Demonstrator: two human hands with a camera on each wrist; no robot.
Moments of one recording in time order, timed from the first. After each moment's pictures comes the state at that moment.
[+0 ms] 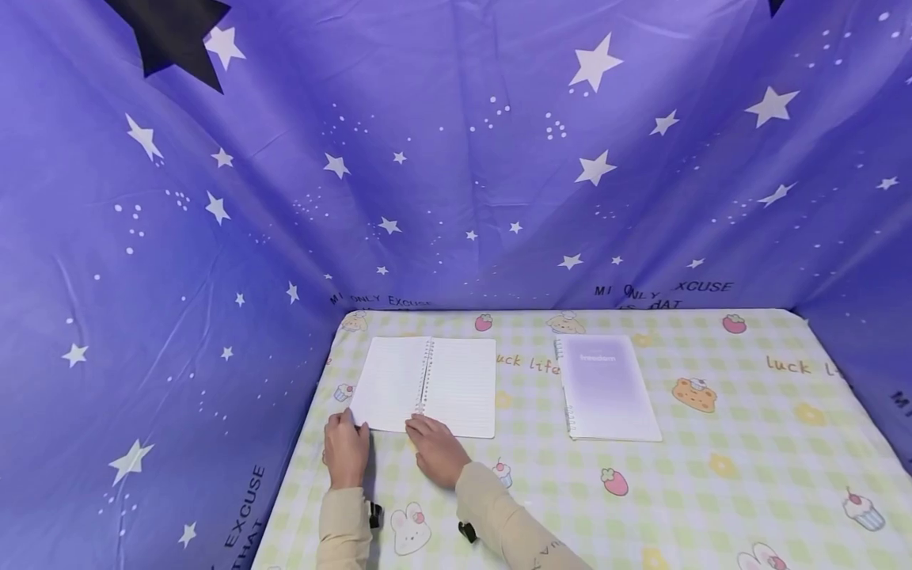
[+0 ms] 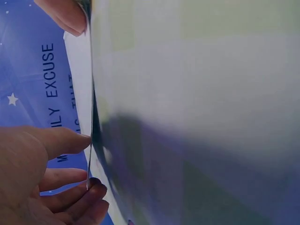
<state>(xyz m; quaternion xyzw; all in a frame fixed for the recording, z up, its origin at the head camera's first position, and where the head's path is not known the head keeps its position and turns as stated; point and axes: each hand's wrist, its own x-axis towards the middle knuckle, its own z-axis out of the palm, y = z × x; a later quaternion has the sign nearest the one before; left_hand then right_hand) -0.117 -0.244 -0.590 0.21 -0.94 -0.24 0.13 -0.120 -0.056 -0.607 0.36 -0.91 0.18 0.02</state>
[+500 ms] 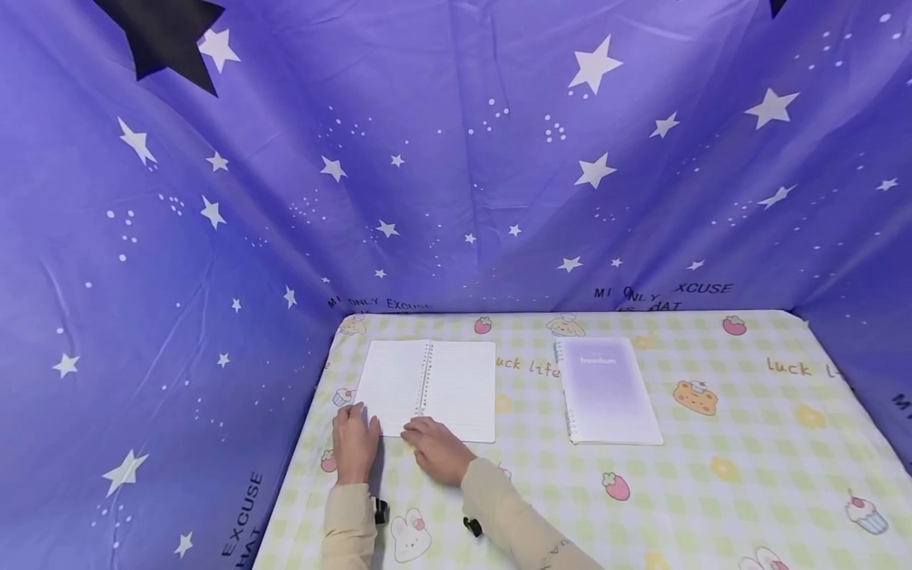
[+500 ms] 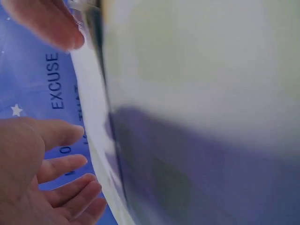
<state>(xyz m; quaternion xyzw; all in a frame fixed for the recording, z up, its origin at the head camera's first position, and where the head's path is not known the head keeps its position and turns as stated) -0.134 -0.235 -0.592 0.14 -0.95 -0.24 0.16 -0.136 -0.048 -0.598 0.39 -0.88 0.25 -0.03</state>
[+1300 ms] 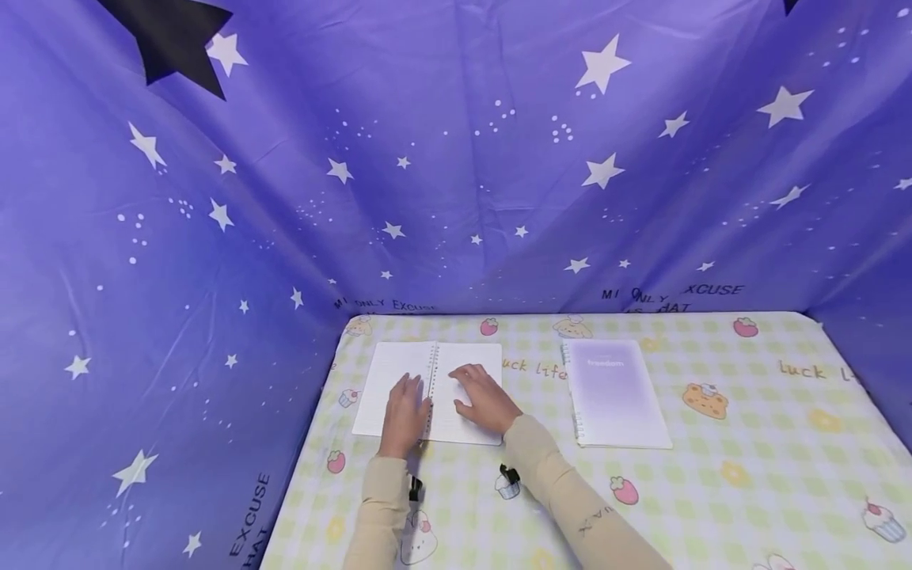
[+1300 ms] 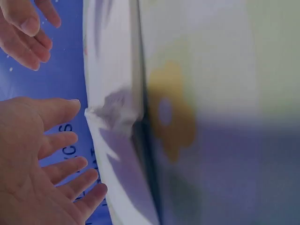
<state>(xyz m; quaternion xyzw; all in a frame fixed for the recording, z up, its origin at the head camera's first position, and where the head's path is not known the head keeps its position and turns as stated) -0.172 -0.179 -0.590 0.00 -0.96 -0.28 0.06 -0.203 0.014 -0.572 0.29 -0.90 0.32 0.00</state>
